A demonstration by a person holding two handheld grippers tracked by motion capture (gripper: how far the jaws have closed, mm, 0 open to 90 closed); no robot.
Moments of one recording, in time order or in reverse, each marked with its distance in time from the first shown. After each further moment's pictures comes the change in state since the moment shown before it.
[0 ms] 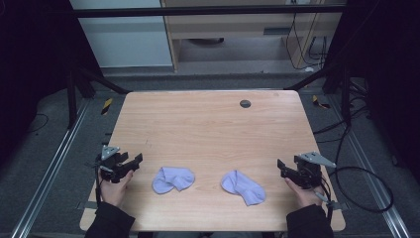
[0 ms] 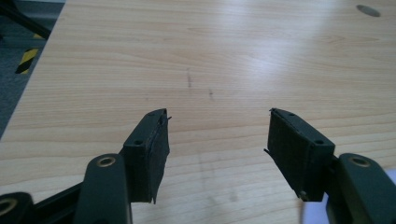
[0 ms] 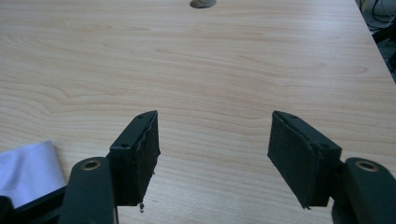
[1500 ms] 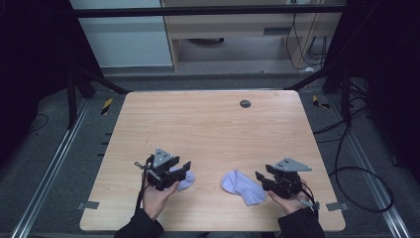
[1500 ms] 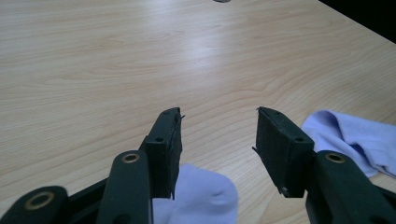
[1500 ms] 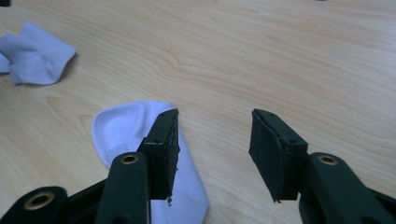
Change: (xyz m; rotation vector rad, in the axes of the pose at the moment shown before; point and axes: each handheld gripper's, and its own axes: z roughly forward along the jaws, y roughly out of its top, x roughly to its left) left arm -0.148 0.005 0.002 0.032 -0.247 0.201; right arm 0.064 0.002 -0.011 0.088 0.230 -0.205
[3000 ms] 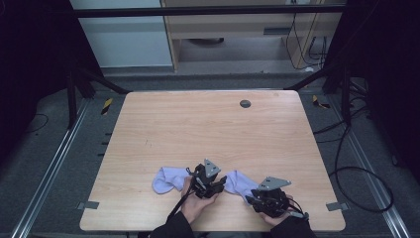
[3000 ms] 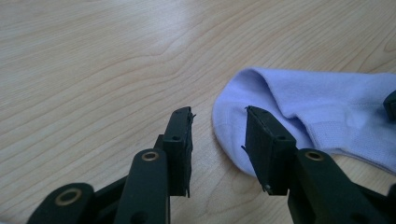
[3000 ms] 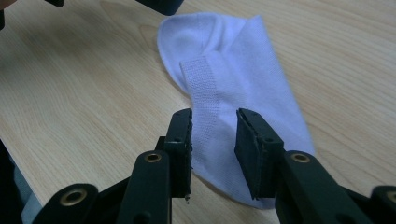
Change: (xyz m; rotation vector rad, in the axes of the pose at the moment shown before) left arm -0.085 -0.020 0.077 0.153 -0.083 0.162; right arm 0.037 -0.037 0.016 0.194 0.150 -0.107
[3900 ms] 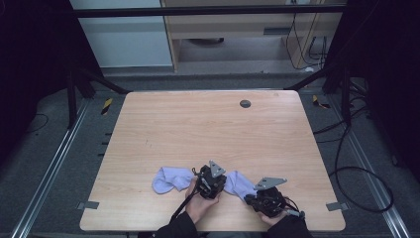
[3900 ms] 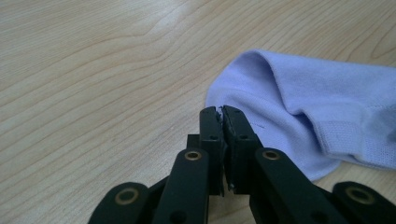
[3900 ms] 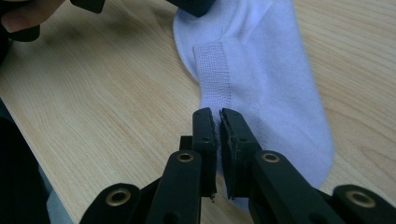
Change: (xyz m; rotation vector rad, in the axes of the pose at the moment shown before) left arm -0.005 -0.003 0.015 0.050 -0.007 0.008; right arm 0.001 0.001 0.008 0.046 0.073 0.032
